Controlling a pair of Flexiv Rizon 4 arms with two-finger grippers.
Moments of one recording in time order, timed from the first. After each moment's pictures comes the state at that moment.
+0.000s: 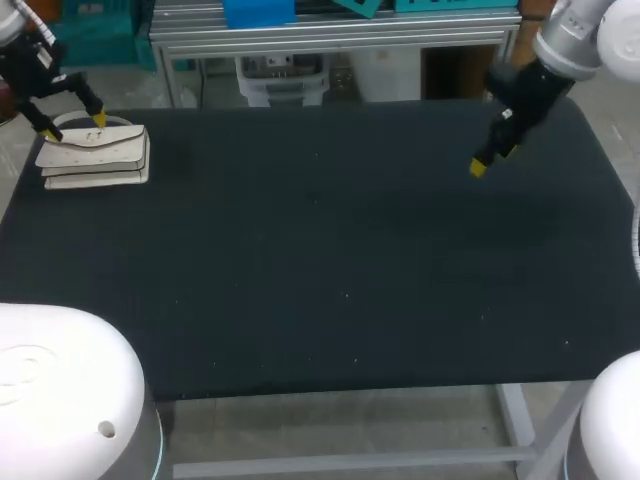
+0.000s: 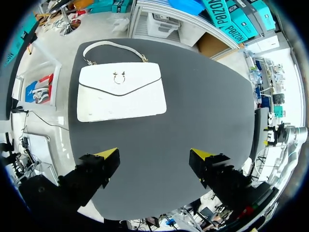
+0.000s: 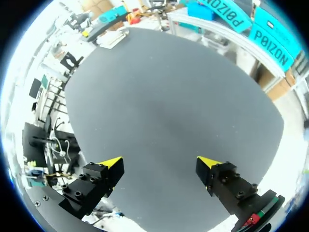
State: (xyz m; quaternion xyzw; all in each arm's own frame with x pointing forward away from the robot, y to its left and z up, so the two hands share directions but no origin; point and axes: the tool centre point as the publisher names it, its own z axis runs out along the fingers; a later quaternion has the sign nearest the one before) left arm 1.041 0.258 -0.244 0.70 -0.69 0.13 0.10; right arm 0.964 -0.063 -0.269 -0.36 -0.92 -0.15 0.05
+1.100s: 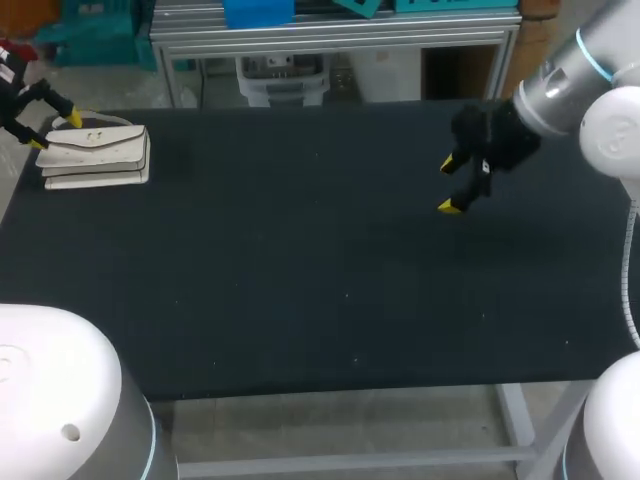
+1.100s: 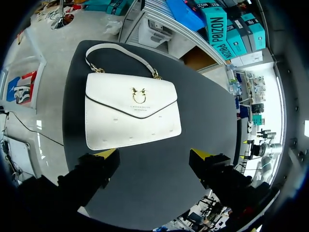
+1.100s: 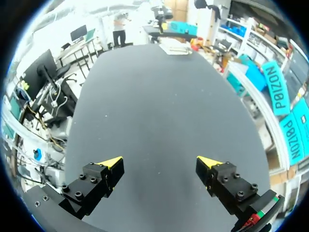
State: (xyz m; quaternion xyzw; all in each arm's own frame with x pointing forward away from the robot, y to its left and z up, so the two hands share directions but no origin) left arm 1.081 0.314 -0.281 0.70 -0.66 0.24 0.15; right arm 0.954 0.007 -0.311 -0.06 -0.96 -0.26 -0.06
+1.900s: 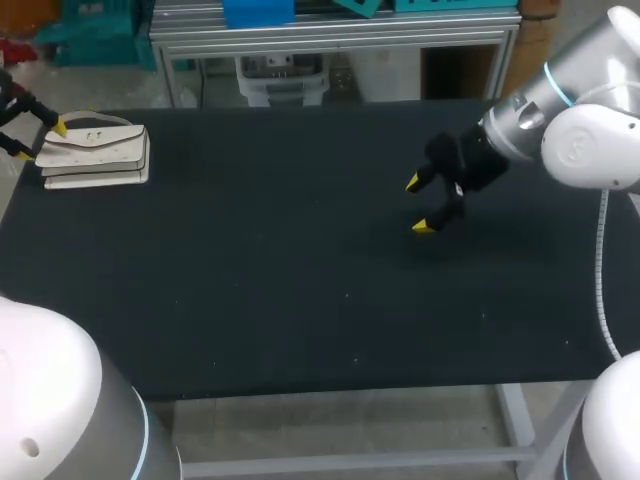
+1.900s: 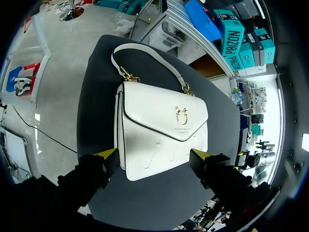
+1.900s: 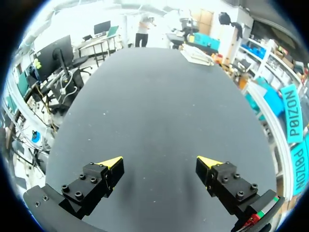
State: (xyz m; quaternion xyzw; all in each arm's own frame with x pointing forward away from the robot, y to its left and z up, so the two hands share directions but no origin) left arm 1.111 0.359 -0.326 0.72 -0.63 0.24 0.15; right arm 0.963 0.050 -0.362 0.03 -0.95 -0.31 -0.04
